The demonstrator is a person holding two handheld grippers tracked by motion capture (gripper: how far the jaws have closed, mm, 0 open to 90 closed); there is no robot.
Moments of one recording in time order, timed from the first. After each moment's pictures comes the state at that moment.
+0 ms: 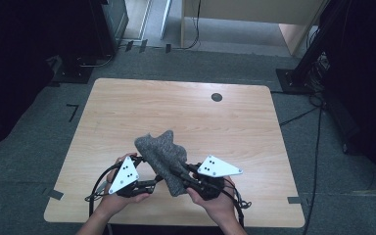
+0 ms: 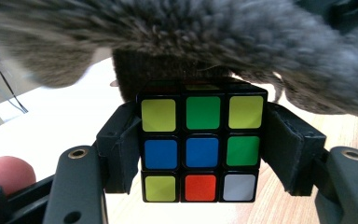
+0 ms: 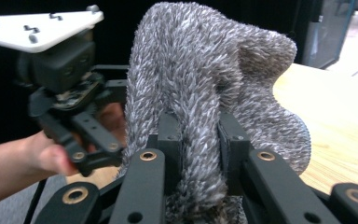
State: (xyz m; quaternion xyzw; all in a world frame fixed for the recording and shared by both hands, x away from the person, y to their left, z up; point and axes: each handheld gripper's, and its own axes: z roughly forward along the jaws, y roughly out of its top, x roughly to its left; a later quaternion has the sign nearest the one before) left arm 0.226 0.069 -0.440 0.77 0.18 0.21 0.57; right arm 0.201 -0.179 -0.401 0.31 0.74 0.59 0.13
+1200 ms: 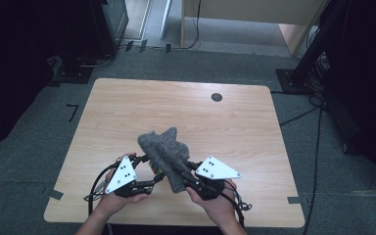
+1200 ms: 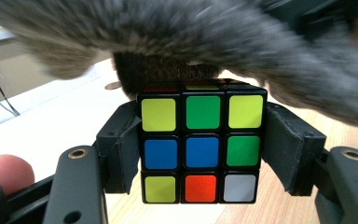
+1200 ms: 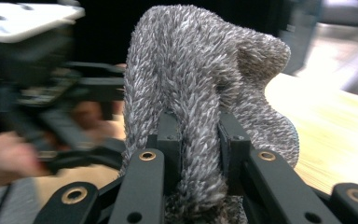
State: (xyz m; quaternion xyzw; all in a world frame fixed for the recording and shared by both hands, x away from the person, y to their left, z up) left arm 0.228 0.074 -0.439 0.77 0.18 0.20 0.58; right arm 0.196 -0.175 -0.397 0.32 0.73 0.58 0.18
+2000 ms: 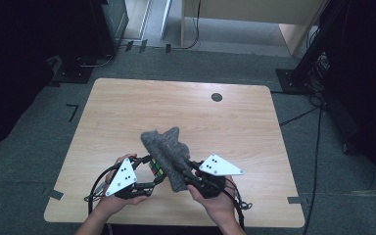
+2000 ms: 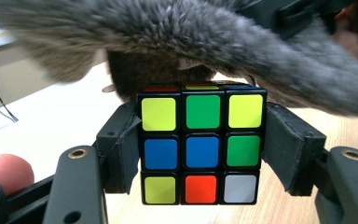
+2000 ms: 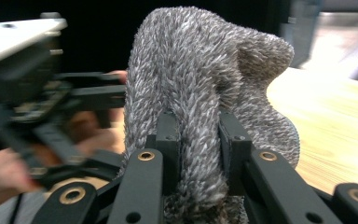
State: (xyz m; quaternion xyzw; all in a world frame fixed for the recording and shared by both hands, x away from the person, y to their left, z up) left arm 0.223 0.072 -0.439 0.78 0.16 0.21 0.57; right arm 0.199 -0.178 -0.400 0.34 0.72 0.59 0.15
